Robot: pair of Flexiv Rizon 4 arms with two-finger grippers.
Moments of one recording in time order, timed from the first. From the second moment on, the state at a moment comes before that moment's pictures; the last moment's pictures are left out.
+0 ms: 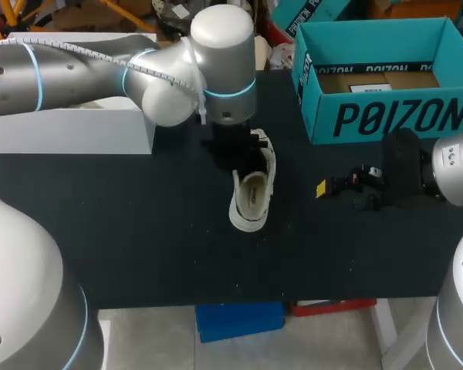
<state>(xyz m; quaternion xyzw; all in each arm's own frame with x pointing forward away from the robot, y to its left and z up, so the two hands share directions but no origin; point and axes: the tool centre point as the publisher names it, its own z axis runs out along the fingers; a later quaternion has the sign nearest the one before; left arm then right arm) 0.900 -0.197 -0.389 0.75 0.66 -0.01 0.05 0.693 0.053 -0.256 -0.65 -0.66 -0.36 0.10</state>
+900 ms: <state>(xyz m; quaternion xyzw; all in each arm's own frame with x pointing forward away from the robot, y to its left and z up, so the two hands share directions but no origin) 1.017 -0.140 -0.164 0.52 0.83 -0.03 0.17 0.693 0.053 -0.256 -0.65 -0.66 -0.36 0.10</state>
